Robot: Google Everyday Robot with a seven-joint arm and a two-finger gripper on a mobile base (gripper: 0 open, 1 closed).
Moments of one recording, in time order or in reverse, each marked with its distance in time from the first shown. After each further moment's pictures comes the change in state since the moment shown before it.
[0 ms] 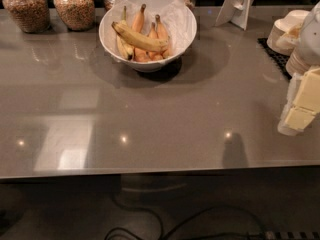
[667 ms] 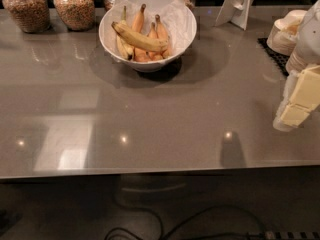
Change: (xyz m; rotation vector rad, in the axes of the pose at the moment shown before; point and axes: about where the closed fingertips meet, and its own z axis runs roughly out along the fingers) arm -0.009 -0.006 0.001 0.036 -0.045 -0.017
